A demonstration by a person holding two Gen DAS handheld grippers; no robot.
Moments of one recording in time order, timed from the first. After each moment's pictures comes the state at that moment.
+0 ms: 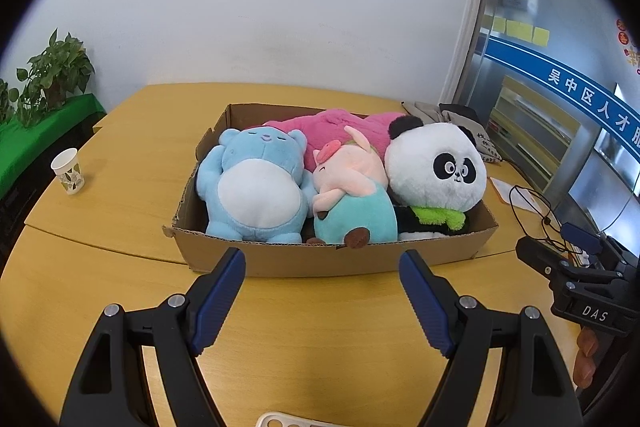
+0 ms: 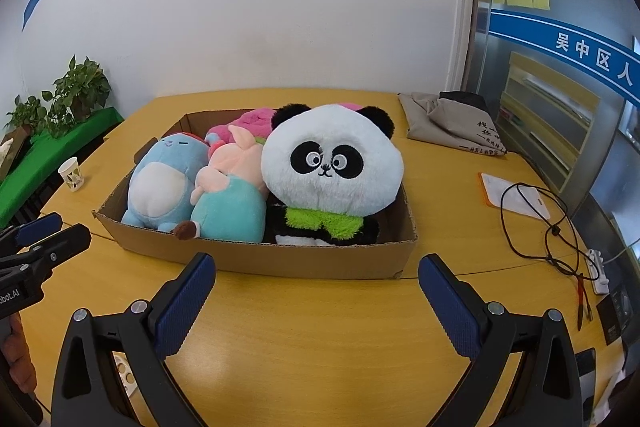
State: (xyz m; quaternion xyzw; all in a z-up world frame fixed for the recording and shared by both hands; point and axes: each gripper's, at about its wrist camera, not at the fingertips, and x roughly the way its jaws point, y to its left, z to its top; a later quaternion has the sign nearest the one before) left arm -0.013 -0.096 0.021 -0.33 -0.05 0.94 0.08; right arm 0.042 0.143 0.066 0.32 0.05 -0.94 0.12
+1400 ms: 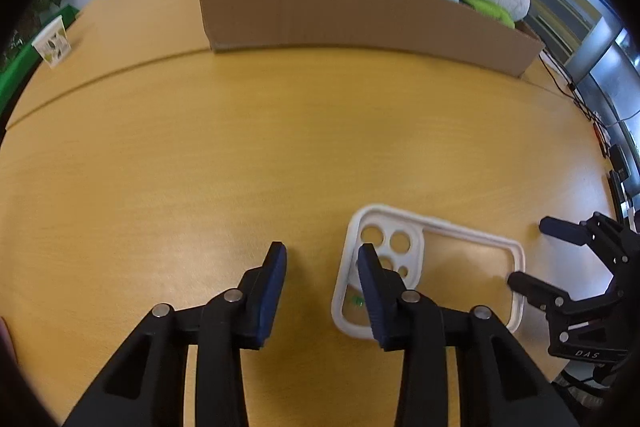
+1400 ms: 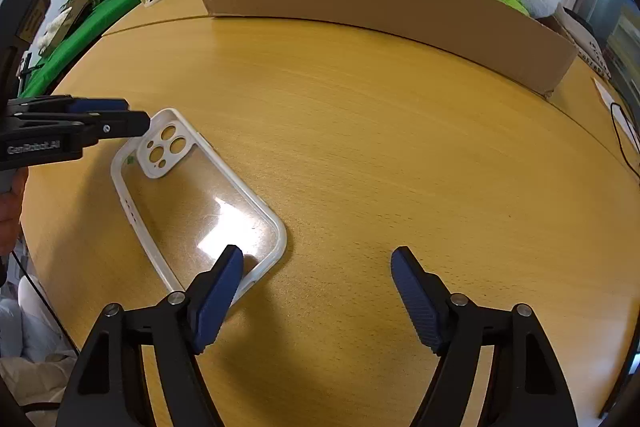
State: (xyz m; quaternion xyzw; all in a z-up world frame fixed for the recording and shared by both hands) left arm 0.041 -0.148 -0.122 -0.55 0.00 0.83 0.11; right arm 0.144 0.079 -0.088 0.51 0.14 -0.81 0.25
